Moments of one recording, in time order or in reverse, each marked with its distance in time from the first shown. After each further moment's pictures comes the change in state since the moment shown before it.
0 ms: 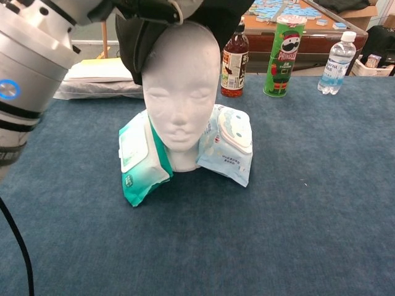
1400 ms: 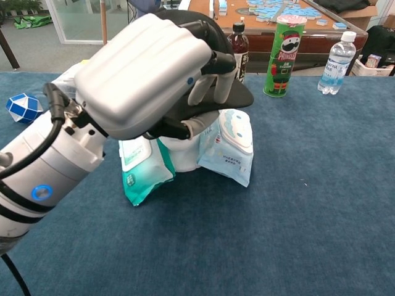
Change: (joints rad) left arm 0.099 -0.064 0.126 0.009 -0.026 -0.183 0.130; right arm 0.002 0.005 0.002 0.000 0.003 -0.006 0.010
